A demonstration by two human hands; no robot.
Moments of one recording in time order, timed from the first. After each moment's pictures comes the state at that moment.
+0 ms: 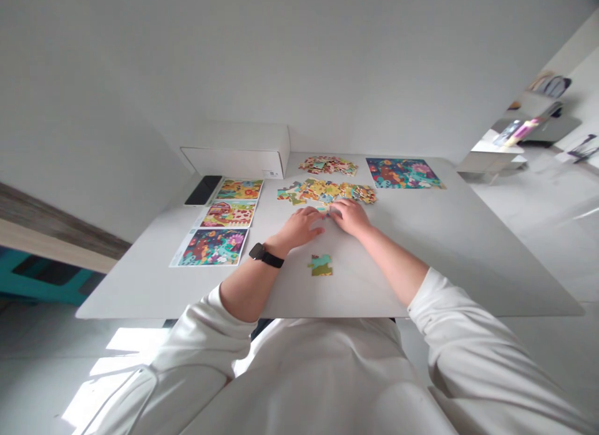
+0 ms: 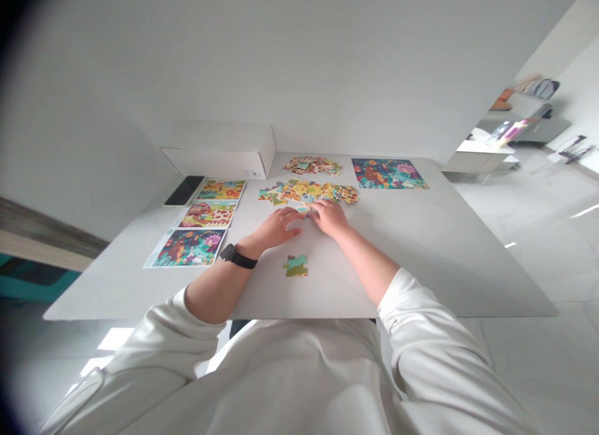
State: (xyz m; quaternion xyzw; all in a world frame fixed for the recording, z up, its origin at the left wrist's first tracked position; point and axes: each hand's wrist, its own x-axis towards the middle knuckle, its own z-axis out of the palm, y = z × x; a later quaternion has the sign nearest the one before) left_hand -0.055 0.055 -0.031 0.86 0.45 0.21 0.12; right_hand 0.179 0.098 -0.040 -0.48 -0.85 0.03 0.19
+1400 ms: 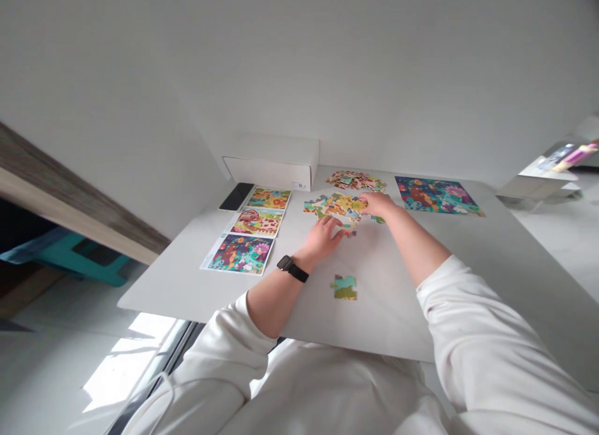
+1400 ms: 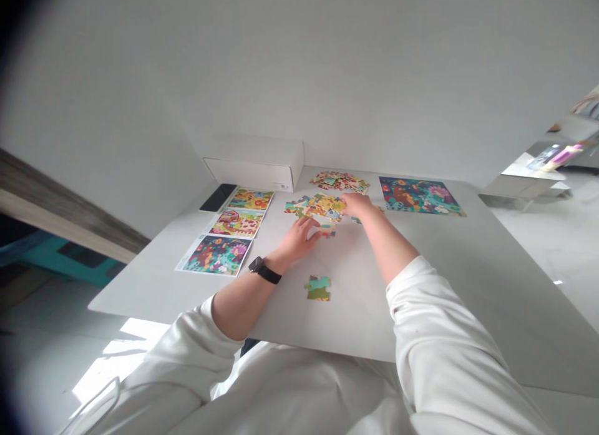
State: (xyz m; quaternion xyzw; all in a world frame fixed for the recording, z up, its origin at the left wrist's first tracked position) left_hand -0.053 0.061 -0.042 0.78 0.52 0.33 0.12; right_hand 0.174 0.229 -0.003 -0.57 -0.82 0.06 0.01
